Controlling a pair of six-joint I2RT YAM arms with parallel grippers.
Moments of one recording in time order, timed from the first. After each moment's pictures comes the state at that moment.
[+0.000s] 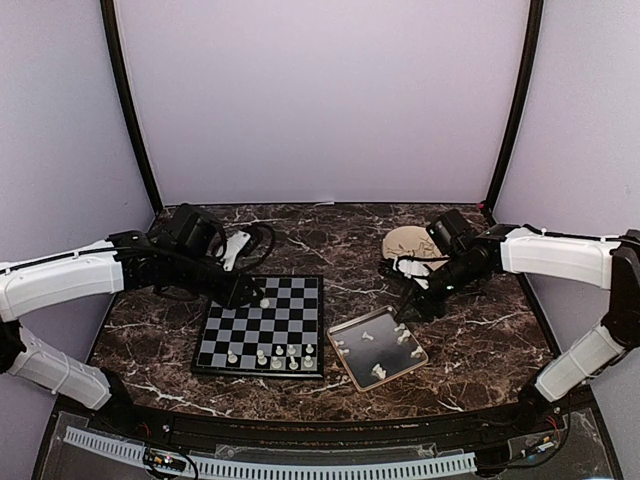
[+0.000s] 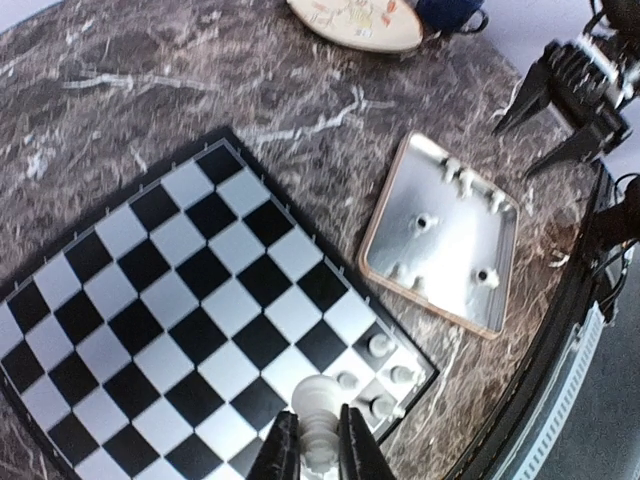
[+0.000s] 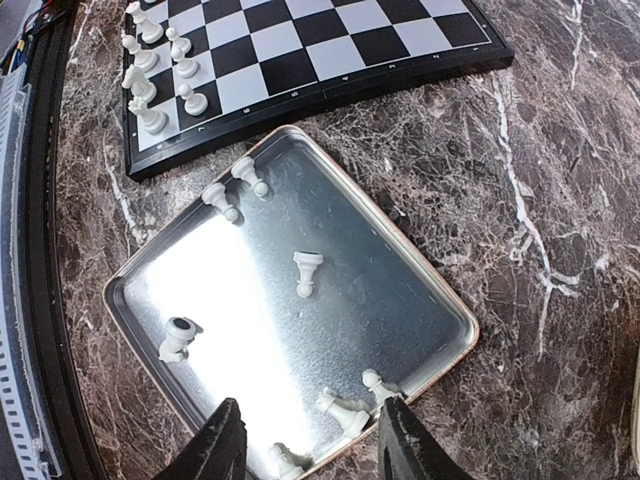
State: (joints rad) left arm -0.74 1.28 0.97 -0.47 0.23 -0.22; right arm 0.58 1.46 0.96 -0.63 -0.49 -0.57
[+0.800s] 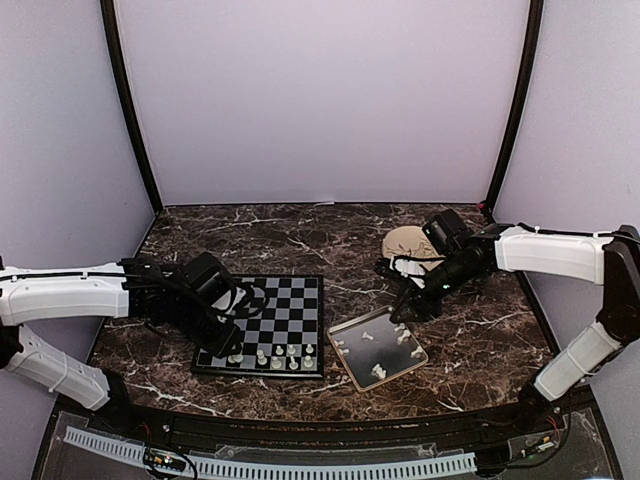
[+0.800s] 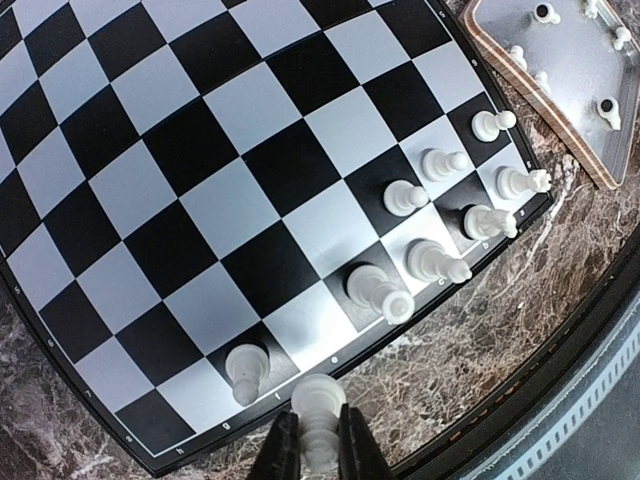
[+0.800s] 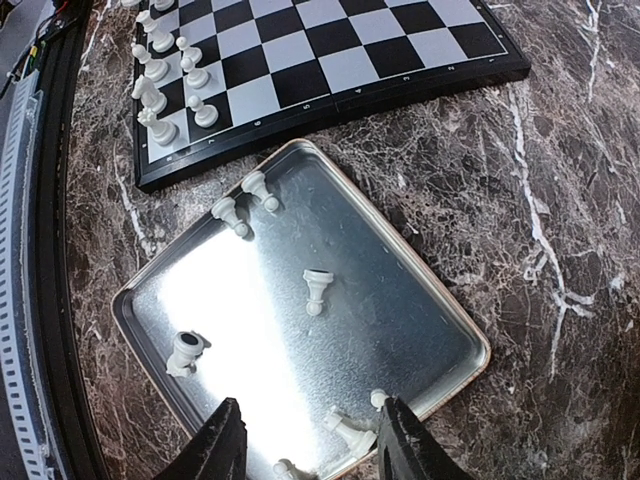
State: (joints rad) left arm -0.92 1.25 0.83 -0.77 0.02 -0.42; right arm 0.58 1.50 0.98 -0.61 -0.54 -0.57
